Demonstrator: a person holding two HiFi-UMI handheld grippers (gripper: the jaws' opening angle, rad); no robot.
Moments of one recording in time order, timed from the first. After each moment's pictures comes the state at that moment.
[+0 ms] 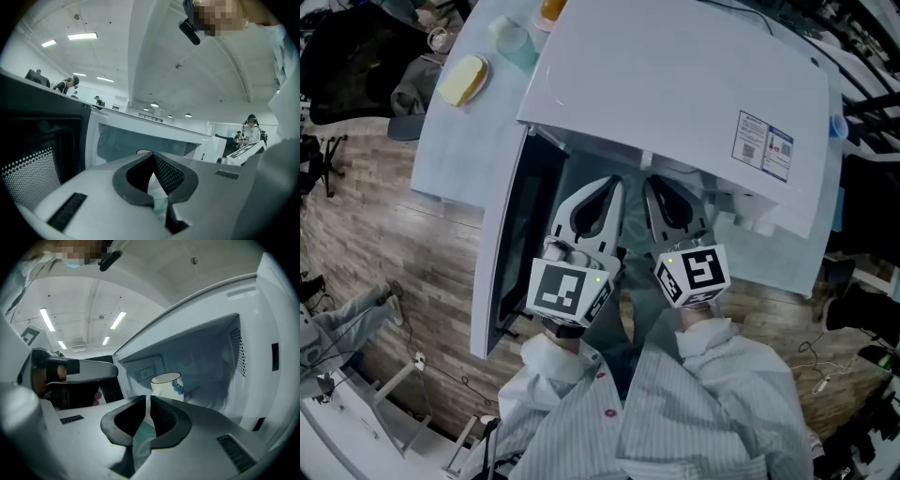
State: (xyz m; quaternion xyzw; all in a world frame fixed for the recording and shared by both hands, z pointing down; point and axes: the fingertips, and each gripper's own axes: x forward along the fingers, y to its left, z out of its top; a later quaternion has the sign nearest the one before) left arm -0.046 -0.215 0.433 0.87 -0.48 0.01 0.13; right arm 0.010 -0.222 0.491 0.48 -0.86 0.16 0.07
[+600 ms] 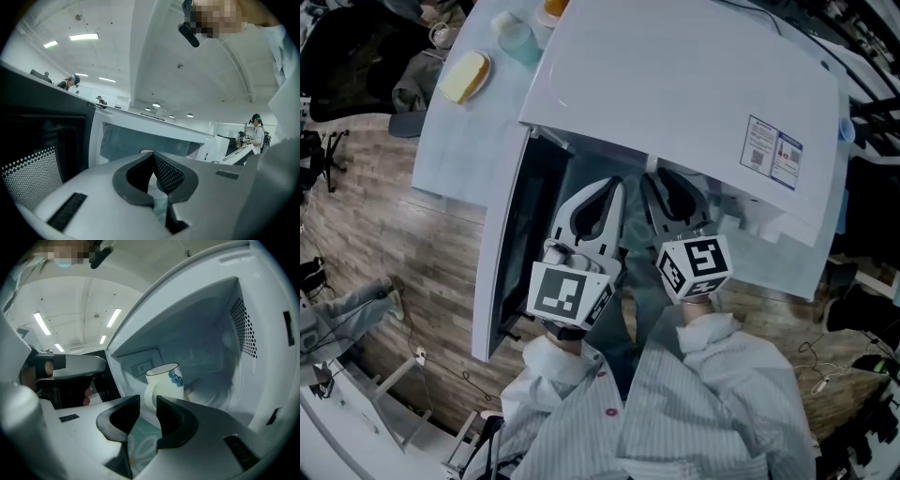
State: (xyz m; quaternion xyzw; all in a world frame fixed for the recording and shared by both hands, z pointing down) left arm -0.052 -0.219 0.436 0.86 -0.49 0.01 0.14; right arm 0.009 -0.237 0.512 0.48 -0.85 0.20 0.07
